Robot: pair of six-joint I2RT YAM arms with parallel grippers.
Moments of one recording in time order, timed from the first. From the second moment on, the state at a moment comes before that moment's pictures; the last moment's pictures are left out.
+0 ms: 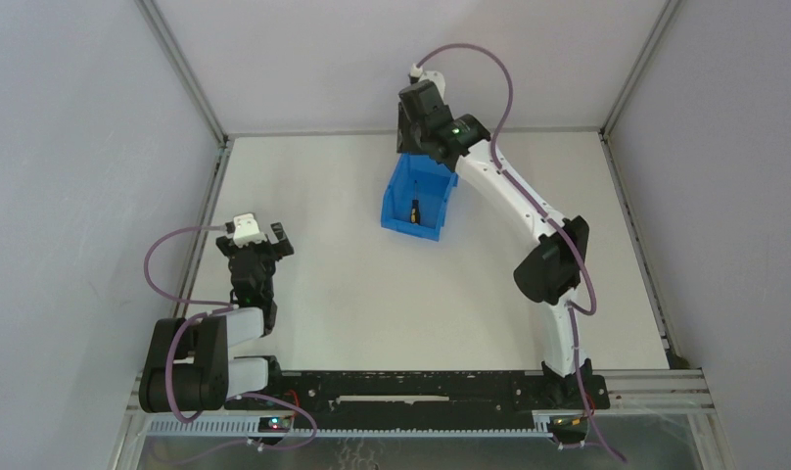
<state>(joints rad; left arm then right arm) 0.04 1.26 0.17 1.01 -0.22 -0.04 0.63 2.10 2.22 -0.77 0.32 0.44</state>
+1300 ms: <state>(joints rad) 0.04 1.26 0.17 1.01 -0.22 -0.04 0.26 1.54 1.84 -0.78 0.22 0.20</state>
